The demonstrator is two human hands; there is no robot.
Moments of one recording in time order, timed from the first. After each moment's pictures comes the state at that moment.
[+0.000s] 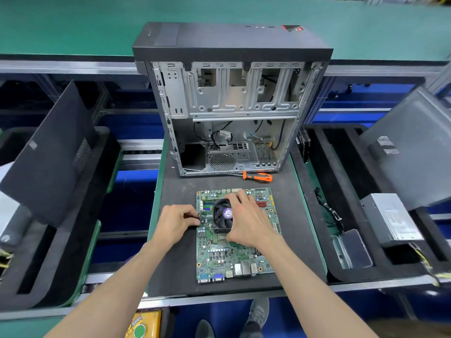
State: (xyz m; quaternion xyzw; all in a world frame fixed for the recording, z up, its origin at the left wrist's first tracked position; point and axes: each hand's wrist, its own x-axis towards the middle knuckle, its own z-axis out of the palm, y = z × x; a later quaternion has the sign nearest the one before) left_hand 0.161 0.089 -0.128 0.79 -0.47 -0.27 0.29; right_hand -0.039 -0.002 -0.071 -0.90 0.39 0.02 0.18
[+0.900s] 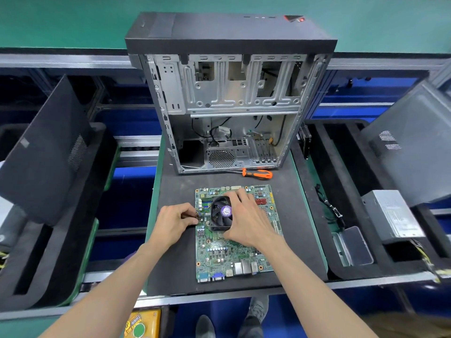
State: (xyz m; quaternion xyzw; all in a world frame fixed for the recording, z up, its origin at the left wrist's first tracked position) left_hand 0.164 0.094 -0.137 0.78 -0.48 -0.29 0.30; right_hand -0.040 -0.003 -0.077 -0.90 0.39 0.00 0.21
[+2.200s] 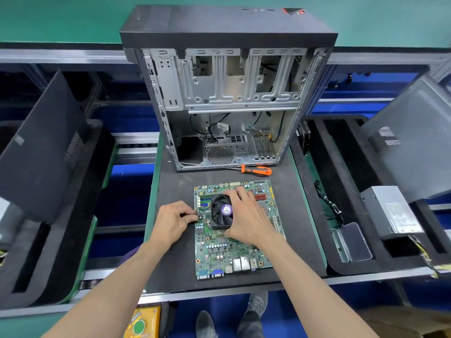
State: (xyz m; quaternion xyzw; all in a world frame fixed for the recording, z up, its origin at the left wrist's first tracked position) left_hand 0.161 0.096 -0.148 0.77 -0.47 -0.26 0.33; right_hand -0.044 -0.005 -0.088 -0.90 0.38 -0.01 0.21
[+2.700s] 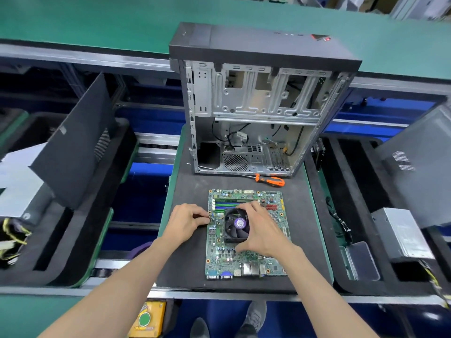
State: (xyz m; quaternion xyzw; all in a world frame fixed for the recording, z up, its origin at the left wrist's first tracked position) left_hand 0.165 0.104 -0.140 0.77 -0.47 -0.28 0.31; right_hand -0.055 0.000 -0.088 -0.89 0.35 0.02 0.28
